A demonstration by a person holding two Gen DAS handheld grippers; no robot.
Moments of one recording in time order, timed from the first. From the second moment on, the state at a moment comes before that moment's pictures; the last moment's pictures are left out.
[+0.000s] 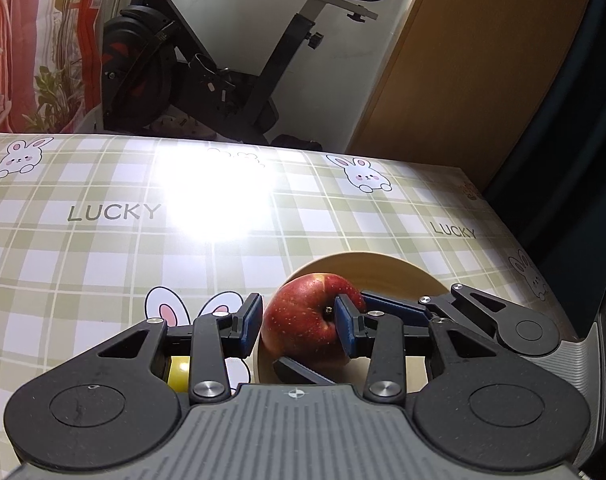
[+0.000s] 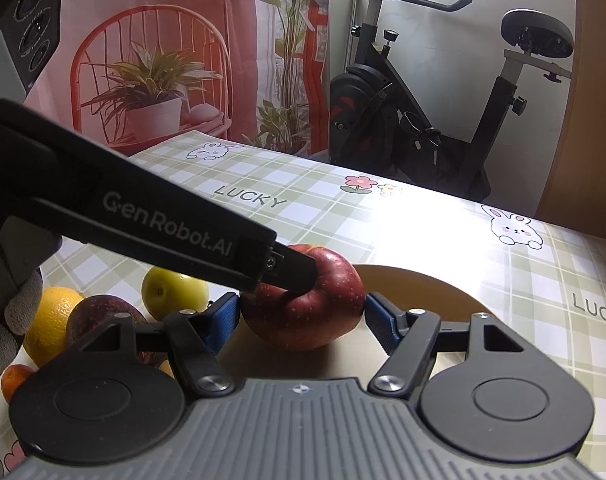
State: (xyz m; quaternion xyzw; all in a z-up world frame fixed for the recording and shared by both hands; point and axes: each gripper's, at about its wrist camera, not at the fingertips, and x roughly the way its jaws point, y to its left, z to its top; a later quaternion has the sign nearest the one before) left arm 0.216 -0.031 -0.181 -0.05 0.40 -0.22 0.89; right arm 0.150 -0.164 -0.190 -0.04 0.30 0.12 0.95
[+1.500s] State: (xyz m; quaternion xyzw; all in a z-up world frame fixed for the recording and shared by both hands) left arm 0.041 0.077 -0.119 -0.05 0.32 -0.10 0.94; right arm -0.003 -0.104 -0.149 -0.01 0.26 0.14 0.95
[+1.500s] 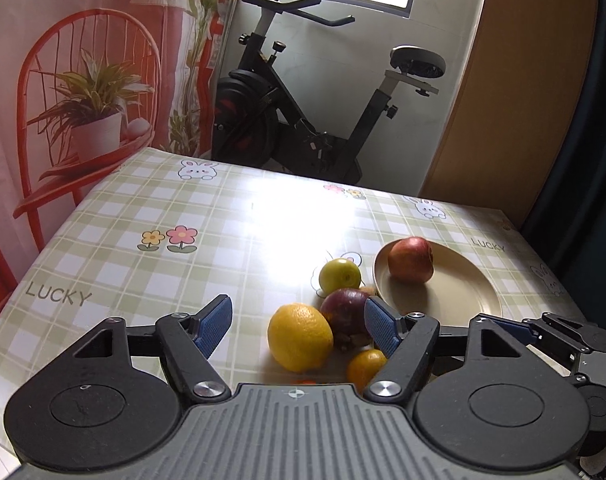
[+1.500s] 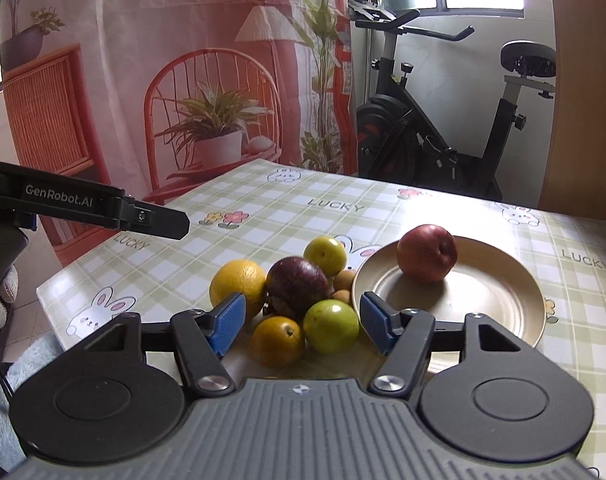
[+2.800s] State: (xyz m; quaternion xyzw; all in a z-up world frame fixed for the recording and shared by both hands) left arm 0.046 0.041 -0.197 -0.09 0.46 -0.23 0.85; right arm -0.001 -0.094 -0.200 0.00 0.38 0.20 0.90
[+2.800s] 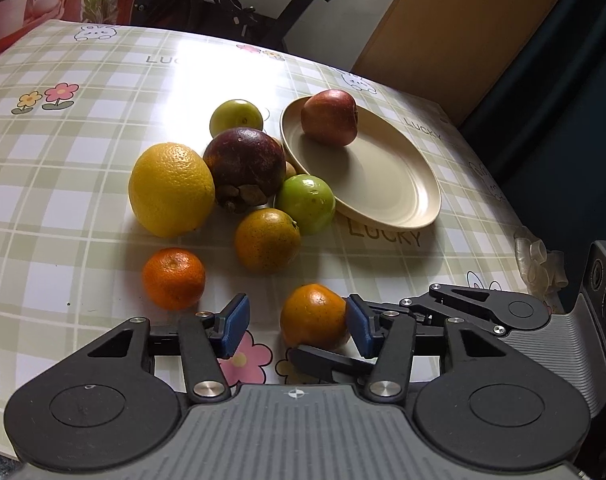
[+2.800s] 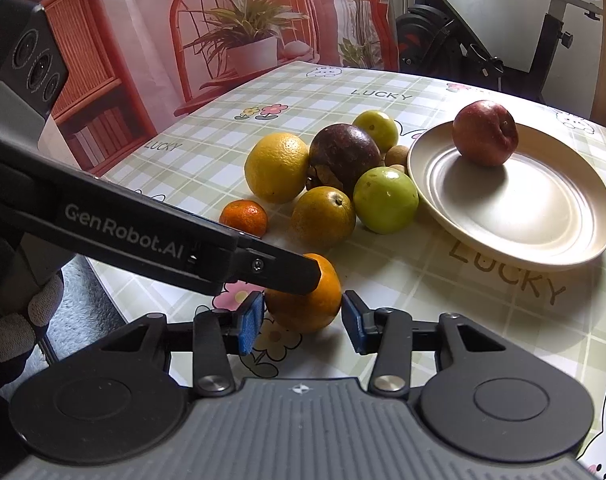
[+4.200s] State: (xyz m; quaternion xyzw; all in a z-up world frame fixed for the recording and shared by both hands) left arm 0.082 -0.017 -0.094 -0.01 0.32 -0.30 0.90; right arm 0.028 -0.140 -0.098 -0.02 0.25 0.16 0.95
